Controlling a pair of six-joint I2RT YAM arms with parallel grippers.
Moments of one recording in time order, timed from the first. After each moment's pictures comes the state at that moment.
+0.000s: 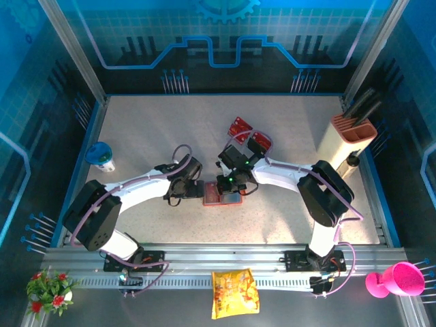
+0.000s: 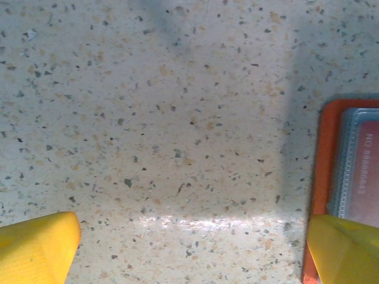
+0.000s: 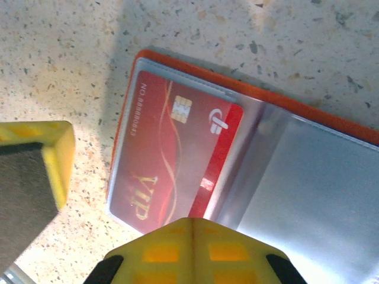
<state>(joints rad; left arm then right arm) -0.58 1.51 0.82 -0.60 -0.14 -0.72 0.76 1.80 1.13 -0.50 -0.26 0.51</state>
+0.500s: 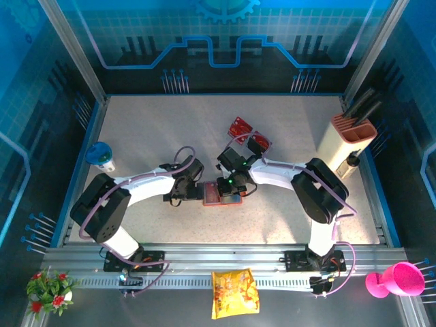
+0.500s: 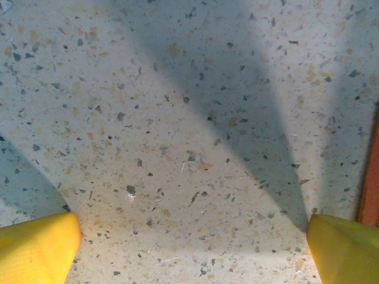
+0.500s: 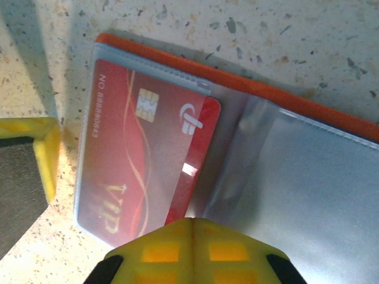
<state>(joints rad) -0.58 1.60 0.83 -0.61 -0.14 -0.70 0.76 1.86 1.14 -0.50 -0.26 0.52</state>
